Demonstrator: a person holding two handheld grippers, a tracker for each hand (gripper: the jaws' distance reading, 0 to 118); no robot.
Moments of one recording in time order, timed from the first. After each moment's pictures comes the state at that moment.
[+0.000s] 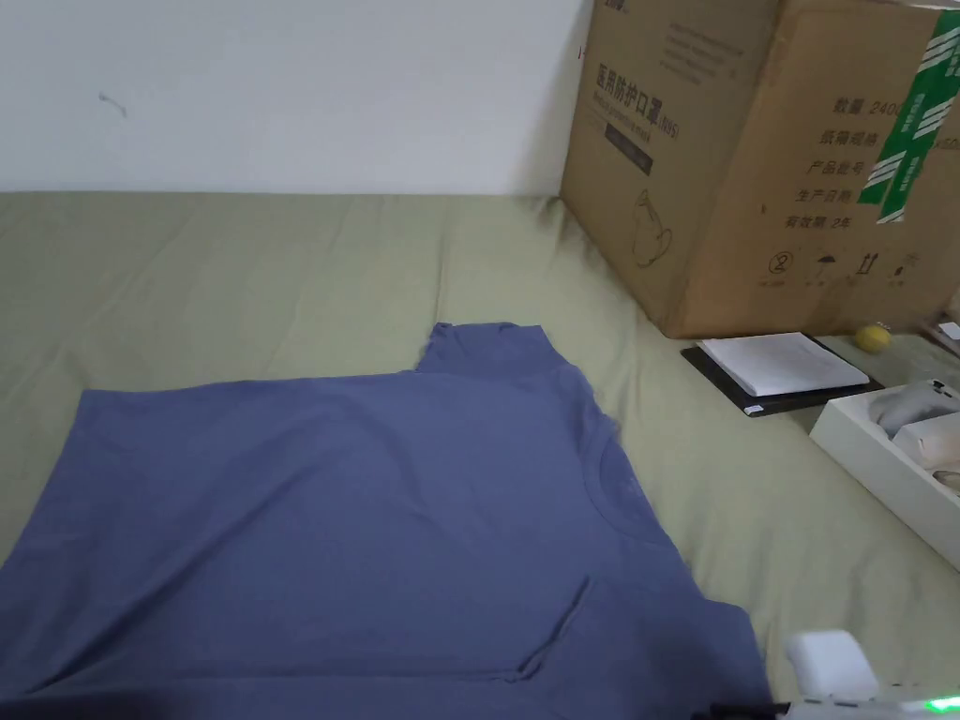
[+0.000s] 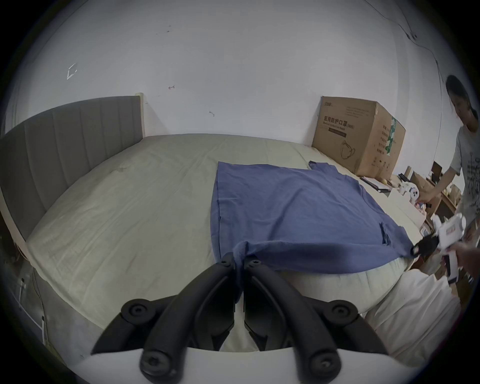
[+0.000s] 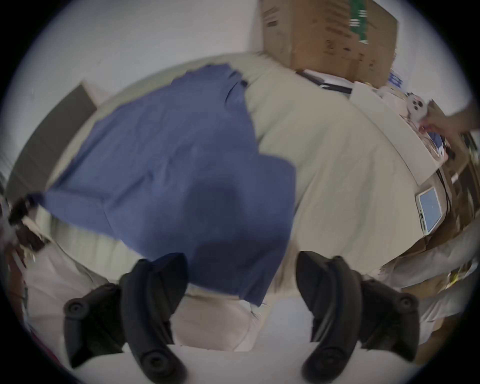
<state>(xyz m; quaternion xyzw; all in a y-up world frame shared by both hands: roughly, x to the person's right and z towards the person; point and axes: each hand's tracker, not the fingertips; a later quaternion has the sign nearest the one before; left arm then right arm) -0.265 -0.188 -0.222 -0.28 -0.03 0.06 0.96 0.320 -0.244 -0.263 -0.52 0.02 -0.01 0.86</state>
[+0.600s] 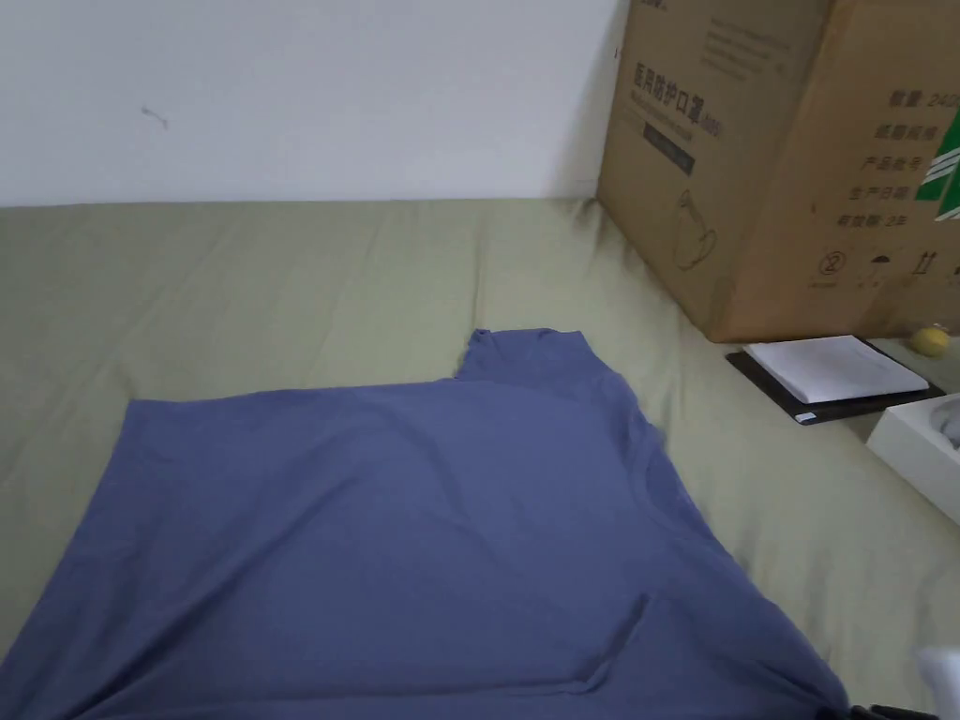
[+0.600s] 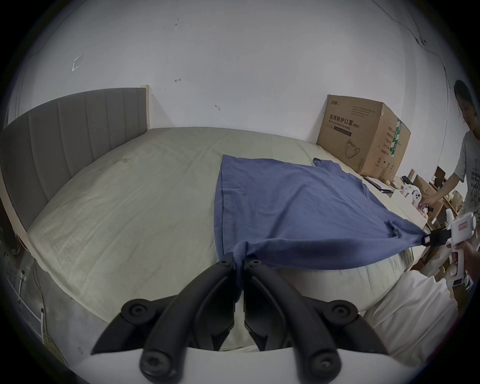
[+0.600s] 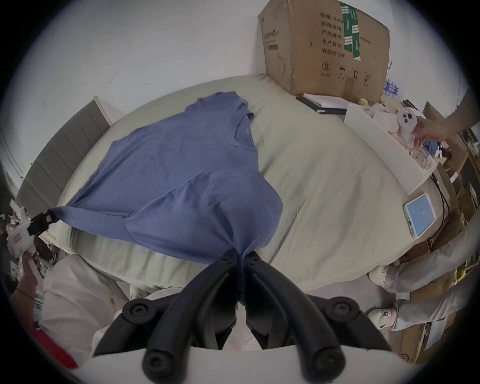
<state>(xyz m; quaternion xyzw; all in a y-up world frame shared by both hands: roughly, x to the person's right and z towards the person) -0.283 -0.195 -0.223 -0.29 -0.02 0.07 0.95 0.333 -0.190 -0.235 -0.44 0.03 -0.06 0.90</state>
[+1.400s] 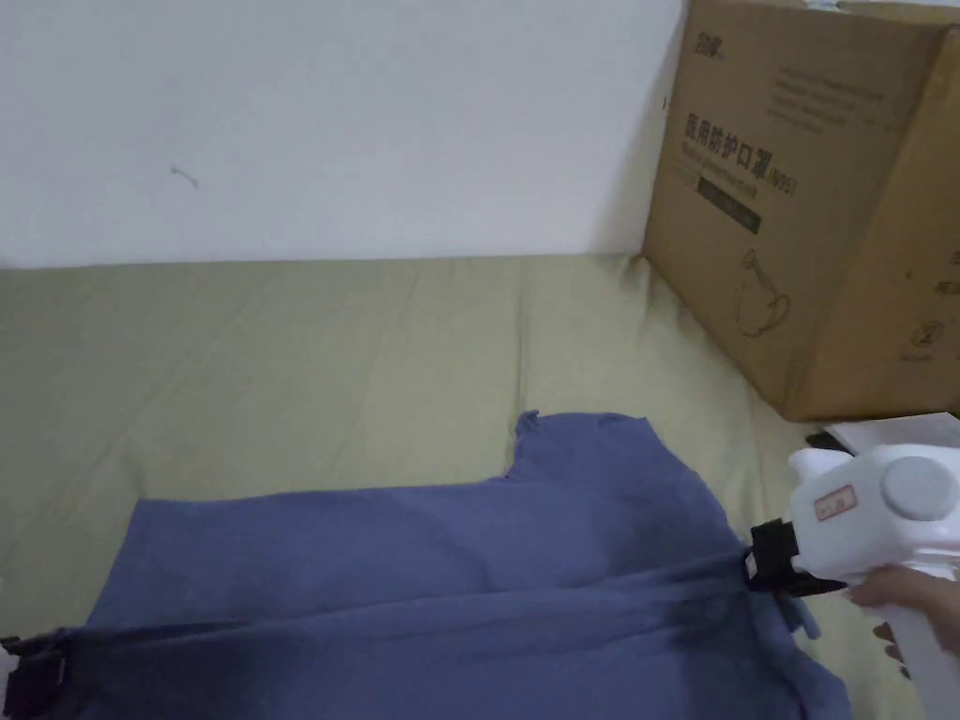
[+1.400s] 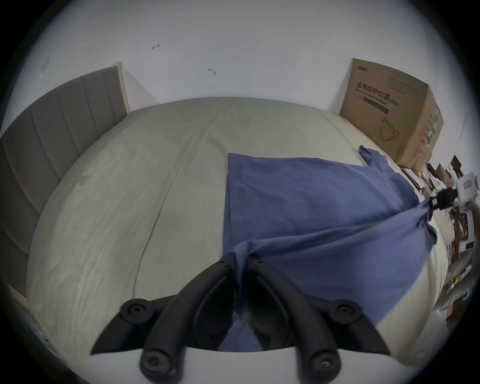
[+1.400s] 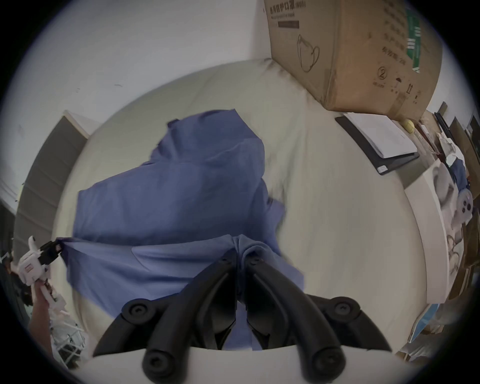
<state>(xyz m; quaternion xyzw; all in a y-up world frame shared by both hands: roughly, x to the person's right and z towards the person) -0.298 -0.219 -0.501 -0.41 -0.01 0.04 0.91 0.307 -0.190 -0.567 -0.52 0.01 -0.07 0.85</state>
